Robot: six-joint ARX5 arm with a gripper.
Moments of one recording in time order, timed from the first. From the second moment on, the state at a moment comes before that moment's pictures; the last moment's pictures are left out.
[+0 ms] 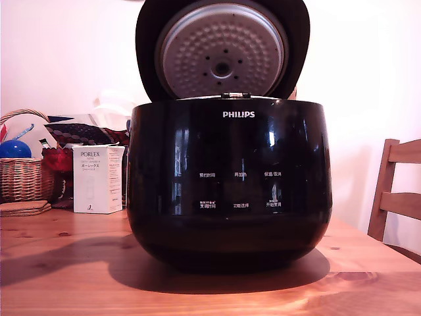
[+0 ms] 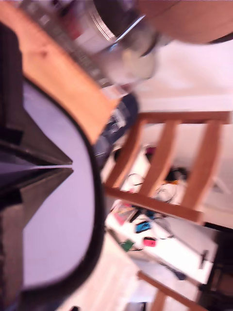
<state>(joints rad) -0.64 1.76 1.85 -0.59 0.37 0.11</state>
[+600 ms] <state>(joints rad) -0.59 1.66 1.63 -0.53 0.38 0.08</state>
